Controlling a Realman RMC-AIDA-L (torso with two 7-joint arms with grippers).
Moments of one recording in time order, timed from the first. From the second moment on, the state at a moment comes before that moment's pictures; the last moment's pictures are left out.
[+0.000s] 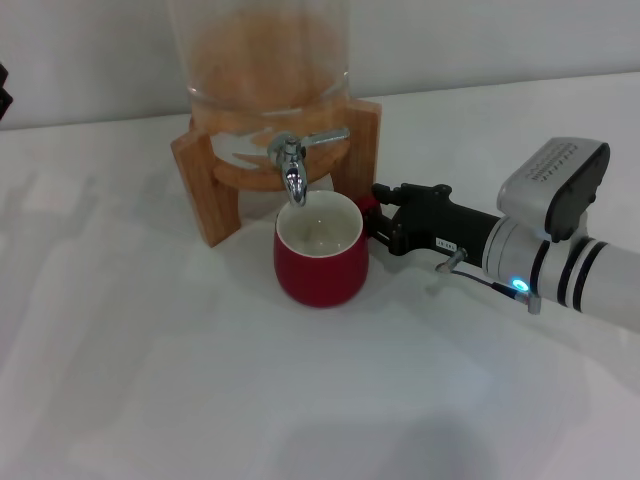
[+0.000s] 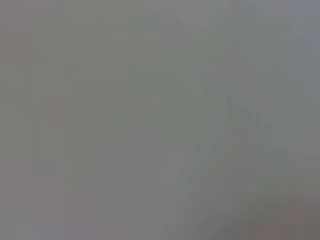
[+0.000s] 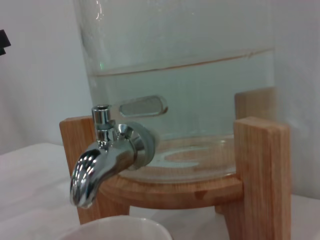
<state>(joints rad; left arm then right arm) -0.39 -2.08 1.36 0.44 -2.83 -1.08 2.59 0.56 2.02 -2.02 -0.32 -0.14 -0.82 0.72</state>
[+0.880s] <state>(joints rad) -0.39 -2.08 1.36 0.44 -2.83 -1.08 2.59 0.51 2.02 -2.02 -0.32 -0.14 -0.86 0.72</state>
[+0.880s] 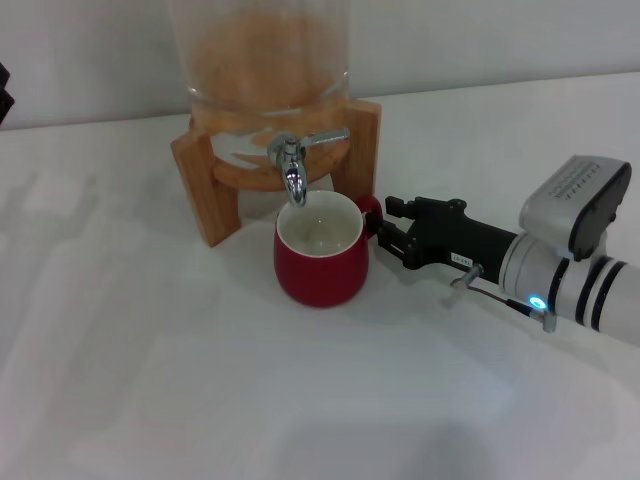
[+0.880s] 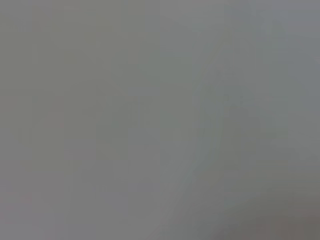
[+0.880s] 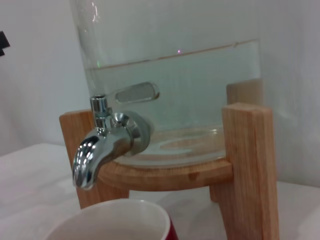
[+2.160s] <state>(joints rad) -0.40 -2.08 1.36 0.44 -2.83 -1.08 2.59 0.40 1.97 -1.92 -0.31 -0.15 -1.01 0.71</state>
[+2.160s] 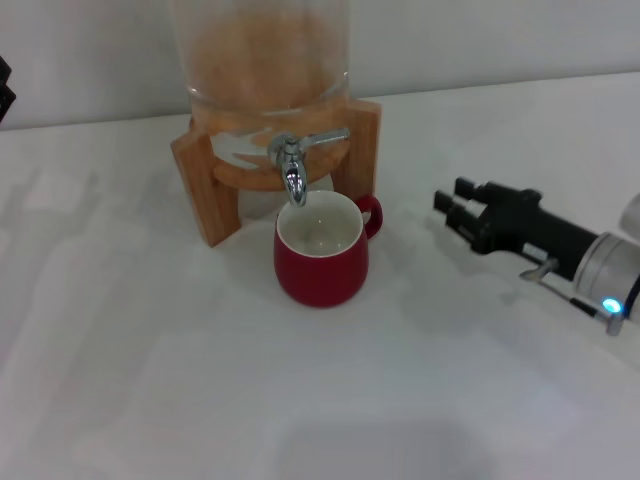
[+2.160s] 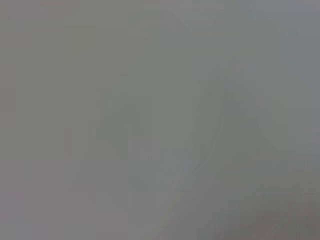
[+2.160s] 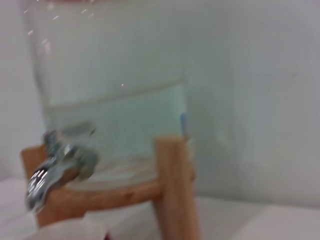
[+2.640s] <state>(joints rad) -0.41 -2.08 1.33 0.44 -2.83 -1.08 2.60 0.40 1.97 -1.69 -0.31 -0.14 -1.05 0.59</state>
